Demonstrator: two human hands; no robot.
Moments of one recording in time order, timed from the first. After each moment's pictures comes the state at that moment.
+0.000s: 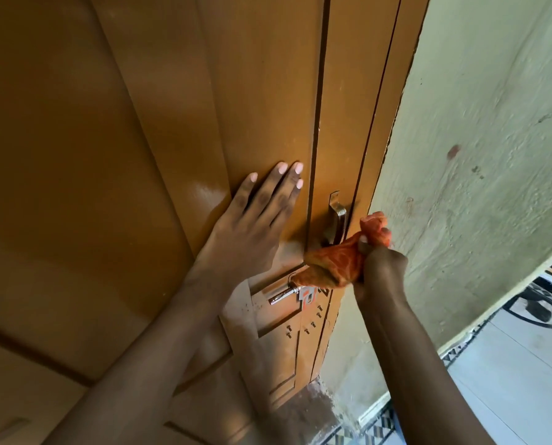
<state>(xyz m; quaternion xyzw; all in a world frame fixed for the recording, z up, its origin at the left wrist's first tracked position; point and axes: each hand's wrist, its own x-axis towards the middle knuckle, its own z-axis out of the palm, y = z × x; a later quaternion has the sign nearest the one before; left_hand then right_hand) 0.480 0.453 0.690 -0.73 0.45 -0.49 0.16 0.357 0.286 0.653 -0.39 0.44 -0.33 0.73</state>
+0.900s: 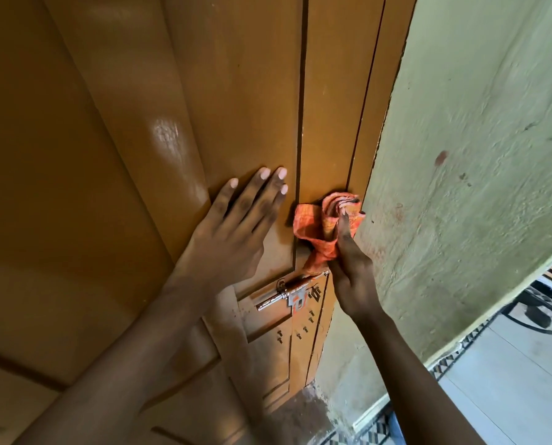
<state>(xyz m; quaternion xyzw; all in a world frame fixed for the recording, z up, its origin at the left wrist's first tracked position) 0.478 0.453 0.693 -0.73 0.45 -0.48 0.18 0.363 0.240 0.580 -0.83 0.05 -0.39 0.39</state>
